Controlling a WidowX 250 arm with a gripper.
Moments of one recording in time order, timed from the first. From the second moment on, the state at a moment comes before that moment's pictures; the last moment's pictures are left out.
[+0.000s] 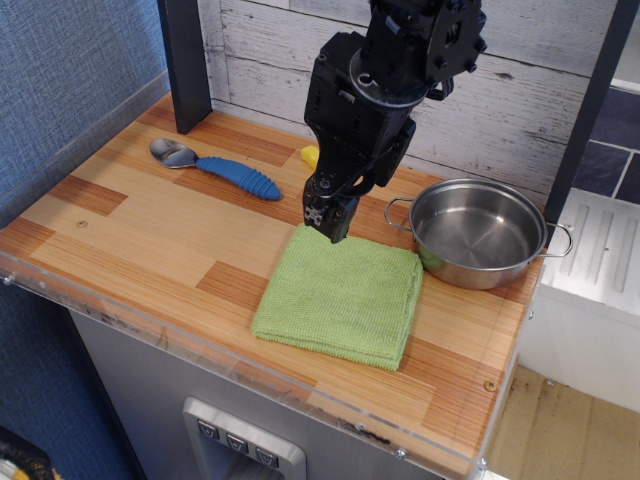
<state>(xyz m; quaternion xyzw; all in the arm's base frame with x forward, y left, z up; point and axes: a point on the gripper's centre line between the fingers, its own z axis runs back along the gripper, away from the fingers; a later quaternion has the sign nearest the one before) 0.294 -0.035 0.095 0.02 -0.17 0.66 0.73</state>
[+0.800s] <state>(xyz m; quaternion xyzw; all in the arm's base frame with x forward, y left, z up) 0.298 -0.047 0.070 0.03 -0.15 0.65 0.74</state>
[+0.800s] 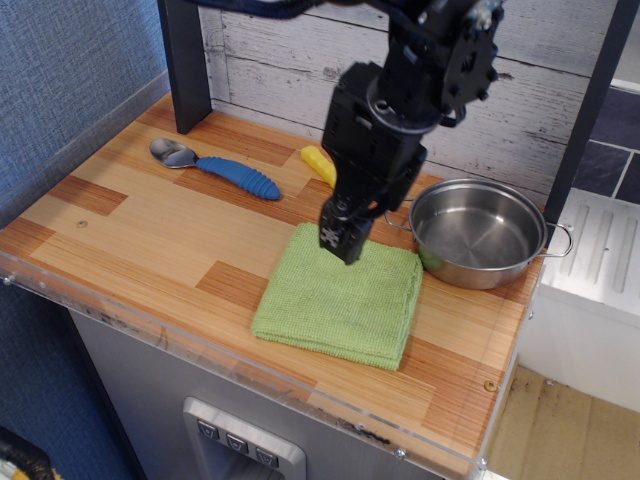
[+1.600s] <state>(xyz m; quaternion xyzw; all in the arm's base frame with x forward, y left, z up) 0.334 -0.092 0.041 -0.02 -0.13 0.61 0.78</state>
